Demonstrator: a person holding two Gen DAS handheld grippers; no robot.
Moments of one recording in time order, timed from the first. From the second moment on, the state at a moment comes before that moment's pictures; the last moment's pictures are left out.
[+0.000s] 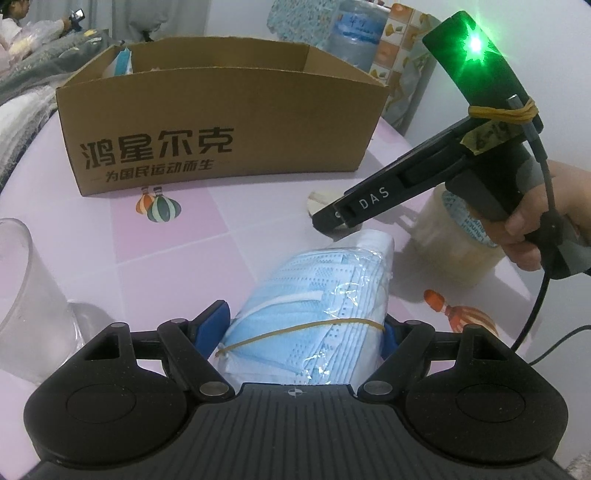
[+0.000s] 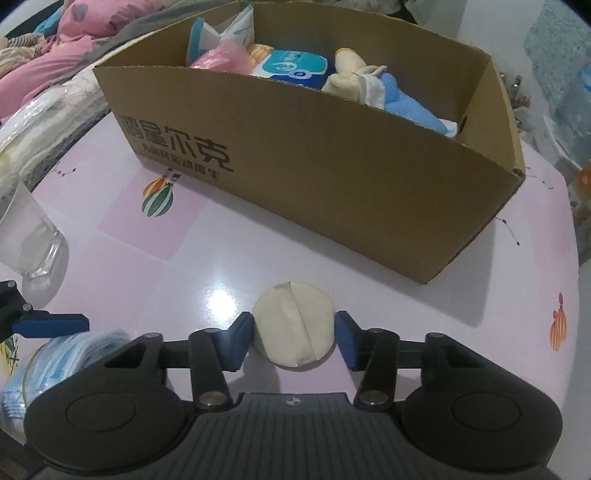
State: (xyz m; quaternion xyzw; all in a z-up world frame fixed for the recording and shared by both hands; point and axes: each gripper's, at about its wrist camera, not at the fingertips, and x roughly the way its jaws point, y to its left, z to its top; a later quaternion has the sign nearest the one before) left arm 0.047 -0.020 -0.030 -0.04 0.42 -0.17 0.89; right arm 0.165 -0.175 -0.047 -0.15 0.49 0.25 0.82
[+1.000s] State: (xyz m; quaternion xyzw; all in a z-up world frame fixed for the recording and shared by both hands) left arm 0.046 -0.022 -0.031 -0.02 0.42 -0.16 0.89; right arm 0.253 -0.163 0.074 -0.11 0.43 0.26 0.86
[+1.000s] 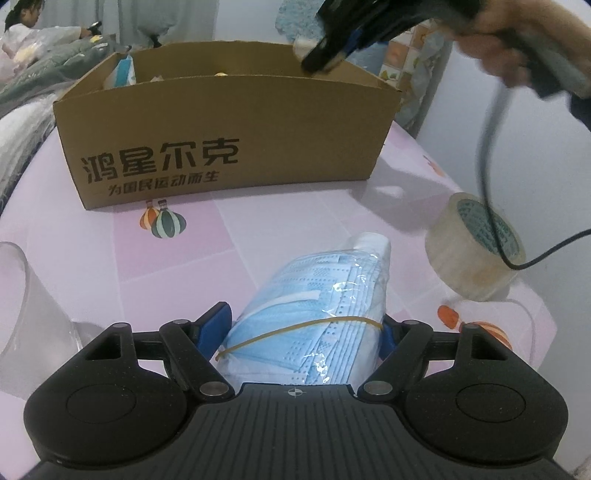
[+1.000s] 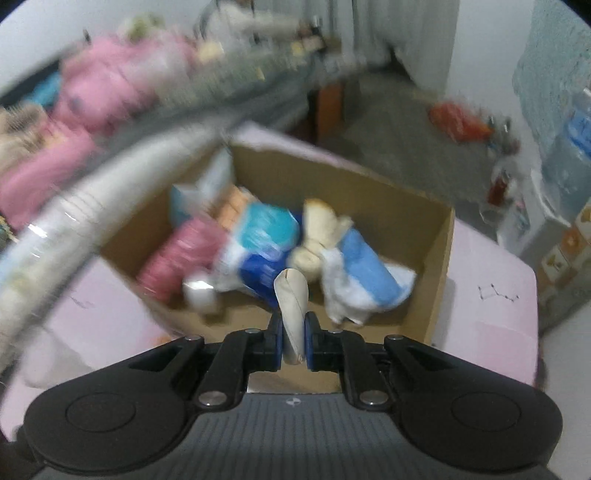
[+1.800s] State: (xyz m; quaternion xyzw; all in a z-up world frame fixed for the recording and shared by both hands) left arm 0.043 -0.029 0.003 -0.01 0.38 -0.16 0.91; right arm 0.253 -0.199 0.096 -0.10 0.42 0.22 0.88
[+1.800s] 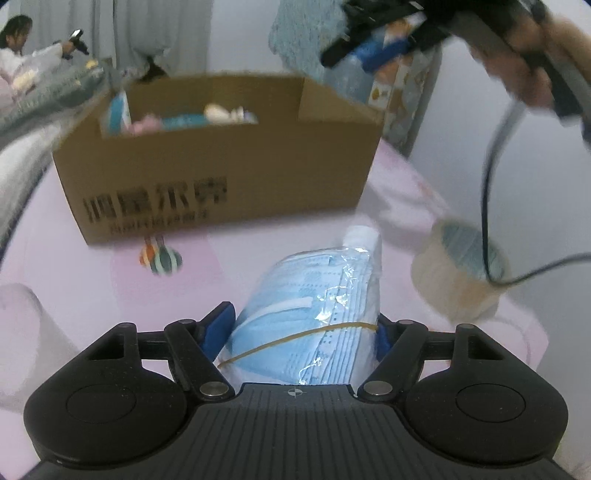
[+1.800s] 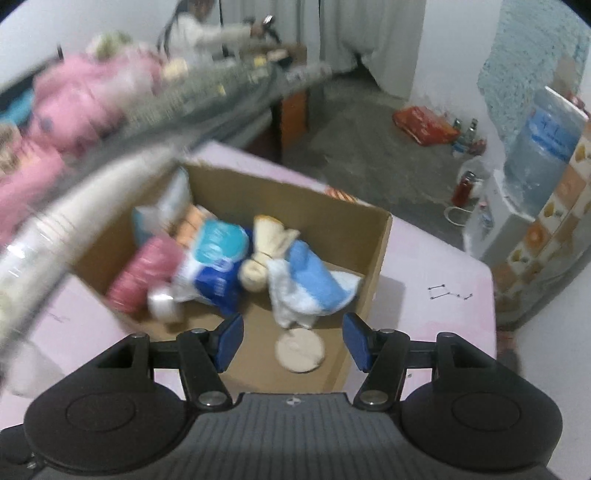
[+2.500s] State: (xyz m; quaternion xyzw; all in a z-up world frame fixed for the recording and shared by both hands) left arm 0.199 -0.057 0.110 -0.06 0.34 -0.12 0.93; right arm 0.177 -0.313 0.114 0.08 0.28 0.31 0.90
